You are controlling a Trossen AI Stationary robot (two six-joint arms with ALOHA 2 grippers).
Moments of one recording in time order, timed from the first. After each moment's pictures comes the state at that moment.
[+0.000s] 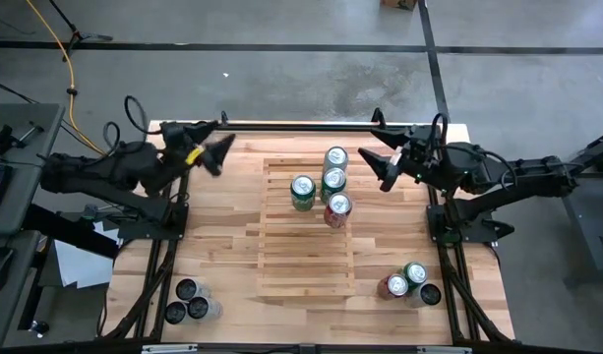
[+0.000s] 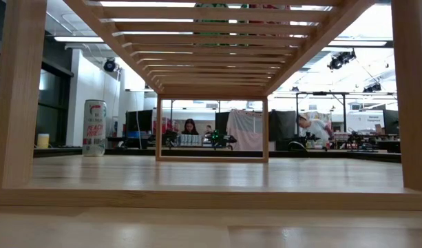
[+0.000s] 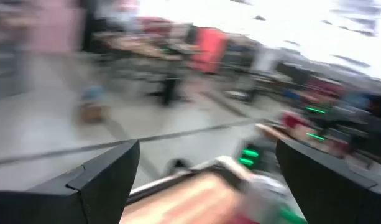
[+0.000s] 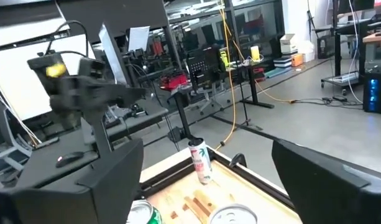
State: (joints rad) left arm -0.12 0.78 0.96 -0.17 -0.97 -0.39; right arm 0.12 0.92 1.01 -0.03 0.62 0.23
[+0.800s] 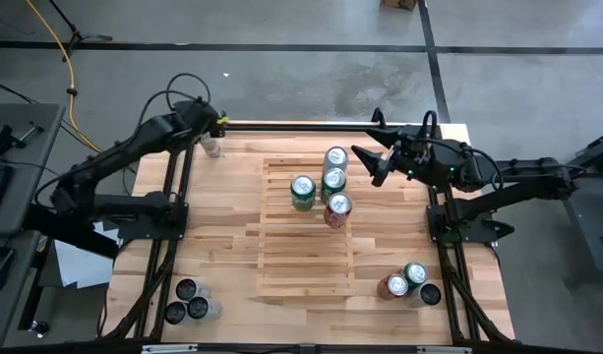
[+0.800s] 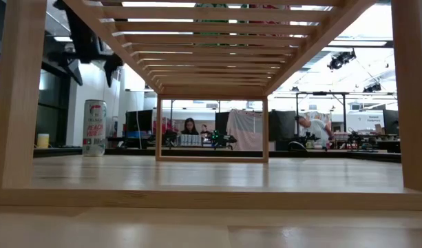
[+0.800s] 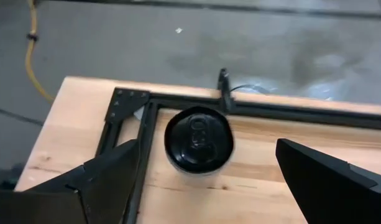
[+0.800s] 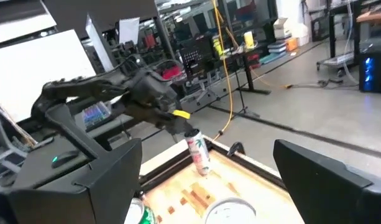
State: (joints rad) left arm 0.76 1.12 0.98 -0.92 -0.63 -0.76; right arm 0.05 0.97 1.01 -0.05 0.57 0.32
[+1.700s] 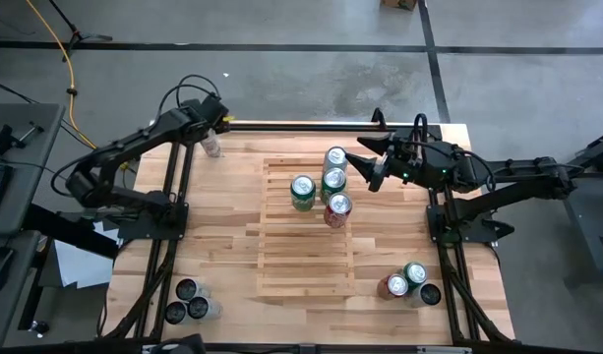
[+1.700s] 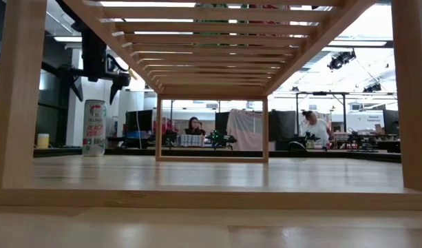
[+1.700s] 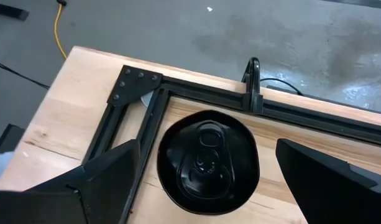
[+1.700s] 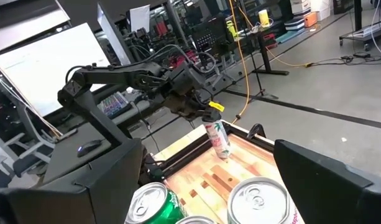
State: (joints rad) left arm 0.85 1.29 0.98 -0.86 -0.62 -0.88; right arm 0.05 1.00 1.01 -0.06 0.50 0.42
